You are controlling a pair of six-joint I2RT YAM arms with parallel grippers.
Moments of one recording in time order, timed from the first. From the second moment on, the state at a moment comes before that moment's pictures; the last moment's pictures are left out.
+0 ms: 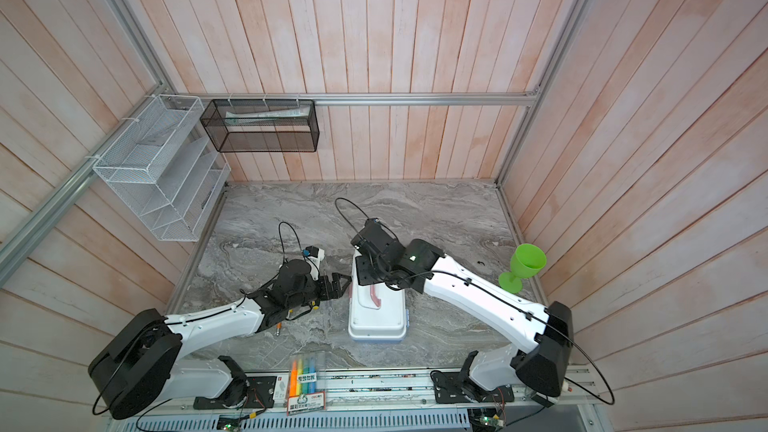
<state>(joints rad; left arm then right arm) -0.68 1.34 0.51 0.22 0.13 -0.70 1.01 1.43 1.39 -0.97 0.21 0.70</state>
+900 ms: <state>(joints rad) -0.68 1.29 0.48 0.22 0.14 -0.68 1.07 1.53 1.35 -1.15 0.40 0.89</state>
